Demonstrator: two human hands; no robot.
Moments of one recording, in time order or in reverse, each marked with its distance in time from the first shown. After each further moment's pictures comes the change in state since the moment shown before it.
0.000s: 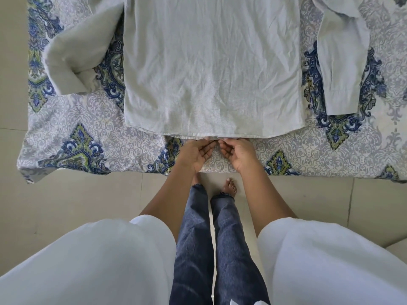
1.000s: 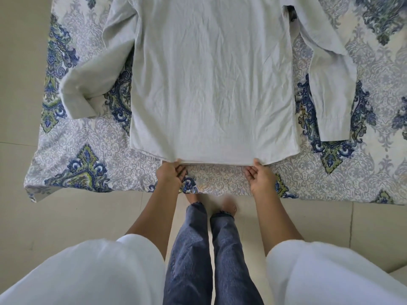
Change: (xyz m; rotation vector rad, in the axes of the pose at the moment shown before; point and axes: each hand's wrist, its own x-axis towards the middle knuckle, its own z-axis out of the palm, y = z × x) left_hand -0.004 0.038 -0.027 -0.115 0.414 0.044; right_hand 0.002 -0.020 -0.040 0.275 0.323 -0.018
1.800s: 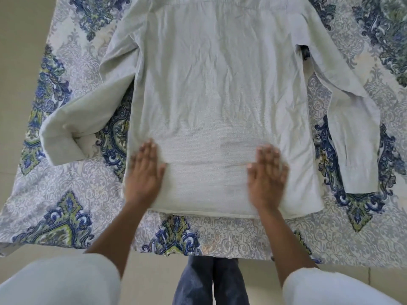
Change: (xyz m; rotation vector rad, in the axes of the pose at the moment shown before) left_hand 0.090 0.098 -0.002 1.779 0.199 1.335; right_hand 0.077 -0.028 0.071 -1.700 0.192 -1.265
